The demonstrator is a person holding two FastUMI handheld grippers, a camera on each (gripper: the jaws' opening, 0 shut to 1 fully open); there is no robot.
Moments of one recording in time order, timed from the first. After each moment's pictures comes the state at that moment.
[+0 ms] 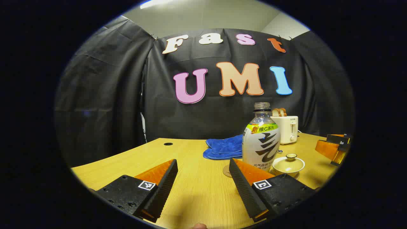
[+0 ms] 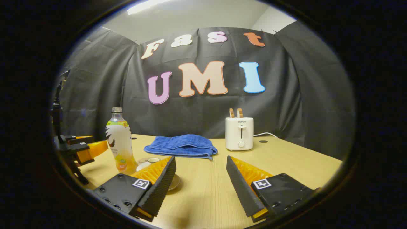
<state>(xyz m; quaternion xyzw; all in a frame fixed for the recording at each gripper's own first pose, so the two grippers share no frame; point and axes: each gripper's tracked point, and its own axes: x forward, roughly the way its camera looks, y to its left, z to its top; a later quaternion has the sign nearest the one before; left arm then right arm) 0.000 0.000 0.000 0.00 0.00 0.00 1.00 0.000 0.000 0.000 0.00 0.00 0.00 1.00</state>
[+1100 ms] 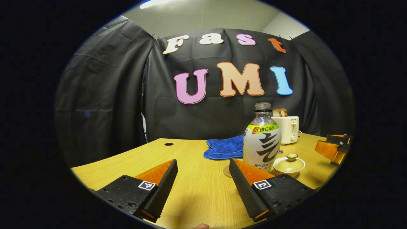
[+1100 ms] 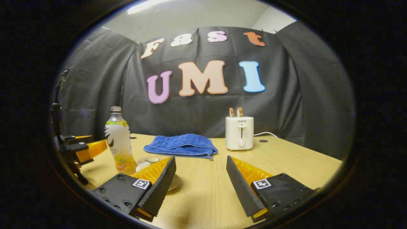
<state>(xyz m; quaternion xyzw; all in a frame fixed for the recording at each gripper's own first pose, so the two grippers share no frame) -0.001 -0.001 0.002 0.00 0.00 0.00 1.00 0.004 0.007 -0.004 0.00 0.01 0.01 1.00</state>
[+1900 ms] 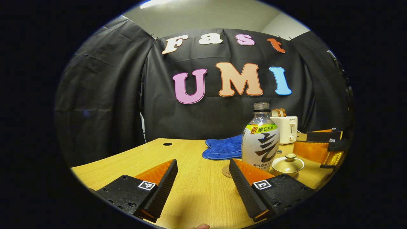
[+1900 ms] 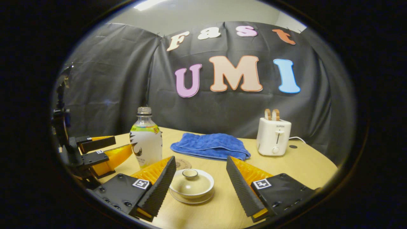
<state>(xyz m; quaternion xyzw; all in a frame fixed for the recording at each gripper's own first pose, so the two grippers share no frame) 0.000 -0.002 0.003 0.00 0.00 -0.01 1.00 0.033 0.093 0.004 -0.04 0.05 0.13 0.99</state>
